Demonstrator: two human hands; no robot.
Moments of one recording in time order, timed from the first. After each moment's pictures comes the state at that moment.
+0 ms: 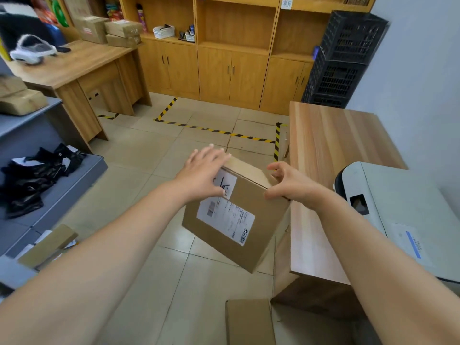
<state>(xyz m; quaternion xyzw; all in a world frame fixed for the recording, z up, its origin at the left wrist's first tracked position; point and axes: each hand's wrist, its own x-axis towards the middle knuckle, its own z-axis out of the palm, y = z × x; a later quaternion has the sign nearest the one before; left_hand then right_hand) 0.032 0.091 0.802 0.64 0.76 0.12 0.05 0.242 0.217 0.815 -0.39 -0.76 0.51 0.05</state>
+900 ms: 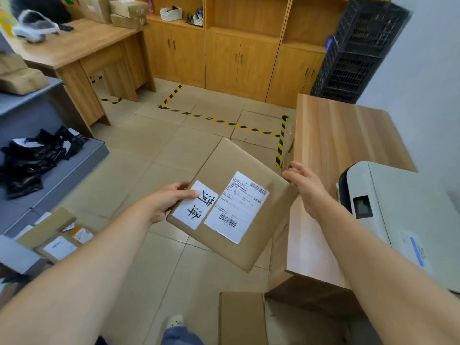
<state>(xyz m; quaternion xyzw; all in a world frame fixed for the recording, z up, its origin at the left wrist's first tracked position) 0.002 0.050 0.719 0.18 0.66 0.50 0.53 0.260 0.251 0.761 -0.47 -0.61 0.60 0.24</state>
